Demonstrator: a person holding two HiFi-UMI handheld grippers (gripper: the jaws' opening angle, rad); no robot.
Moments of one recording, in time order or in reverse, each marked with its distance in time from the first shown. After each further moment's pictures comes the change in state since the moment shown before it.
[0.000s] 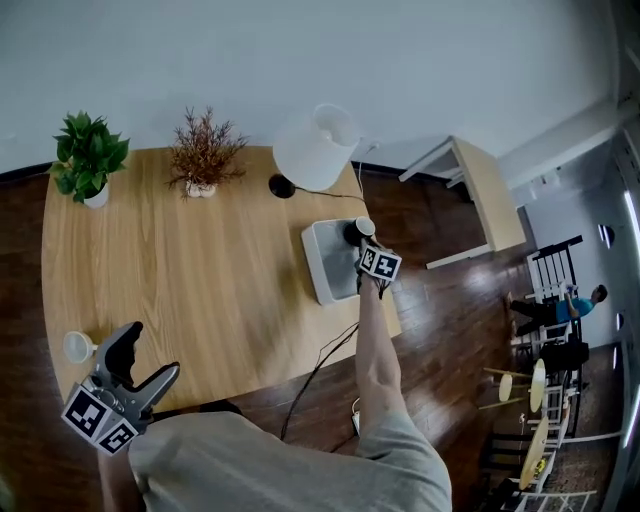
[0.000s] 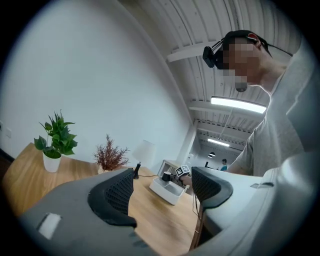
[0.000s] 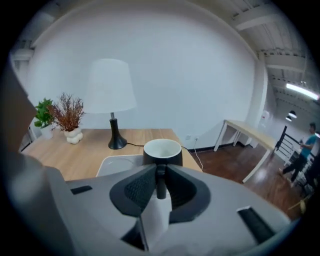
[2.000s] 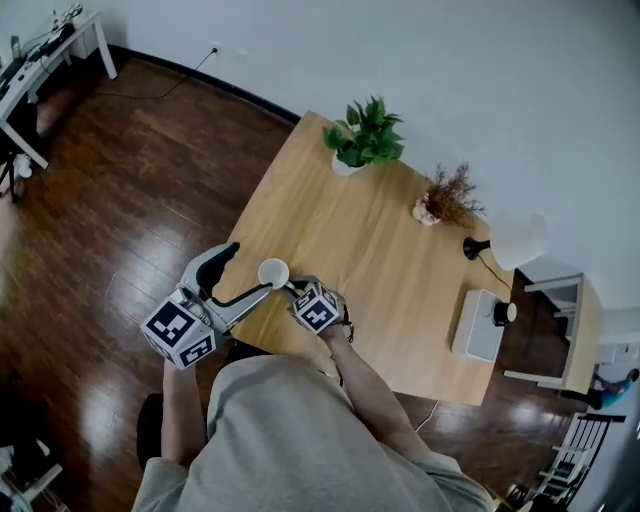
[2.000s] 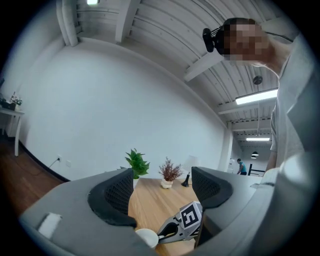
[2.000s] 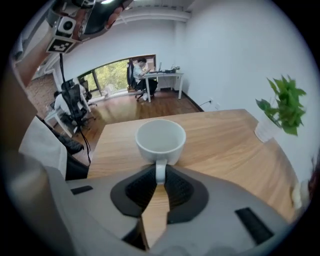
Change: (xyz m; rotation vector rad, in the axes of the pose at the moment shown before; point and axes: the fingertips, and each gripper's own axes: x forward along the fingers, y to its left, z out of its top) left arm -0.277 0.103 0.037 0.086 -0.190 0.452; right arm -0.311 0.772 -0.226 -1.167 0.156 1.133
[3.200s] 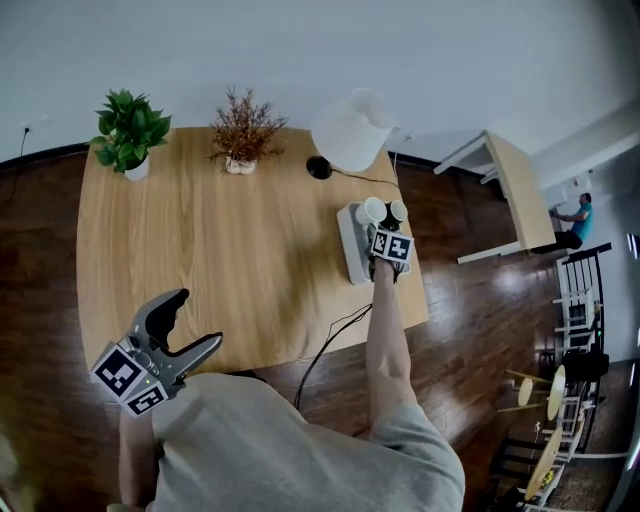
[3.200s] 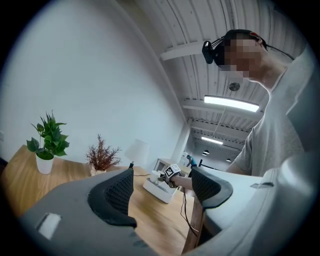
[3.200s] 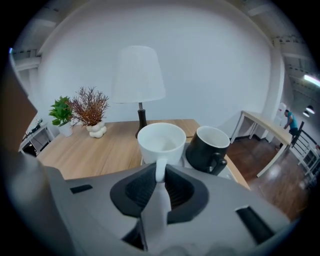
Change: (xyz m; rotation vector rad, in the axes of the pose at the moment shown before) left arm 0.182 -0.245 -0.069 -0.044 0.192 -0.514; right arm -0.399 -0.327 -0.569 1.149 -0.165 -0.919
